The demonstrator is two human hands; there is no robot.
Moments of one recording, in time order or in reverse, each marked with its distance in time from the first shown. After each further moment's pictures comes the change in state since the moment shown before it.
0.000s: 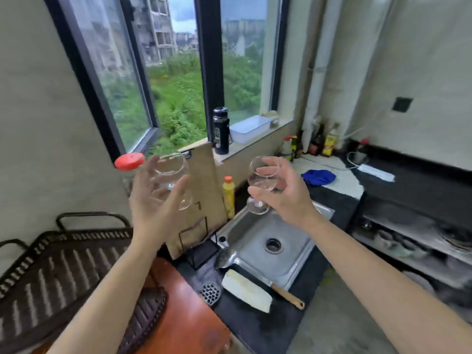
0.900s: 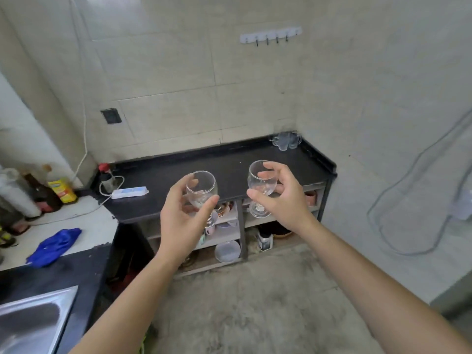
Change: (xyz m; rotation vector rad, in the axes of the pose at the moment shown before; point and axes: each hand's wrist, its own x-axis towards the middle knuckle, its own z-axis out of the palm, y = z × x) left_hand -0.337 0.197 0.736 -0.374 -0.992 0.116; right_hand -0.293 0.126 -0.698 -0.329 0.988 0.286
